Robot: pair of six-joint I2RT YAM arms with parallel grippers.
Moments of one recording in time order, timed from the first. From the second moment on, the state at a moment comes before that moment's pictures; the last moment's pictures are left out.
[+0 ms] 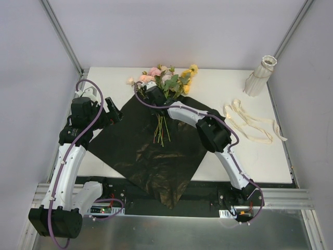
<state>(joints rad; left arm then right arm) -0.04 0.90 0.94 -0.64 0.17 -0.46 0.81 2.41 1.95 -0.28 0.23 0.17</state>
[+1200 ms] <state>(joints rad) -0.04 0.89 0.93 -0.64 0.21 -0.44 0.39 1.78 1.69 0.33 0.16 -0.15</state>
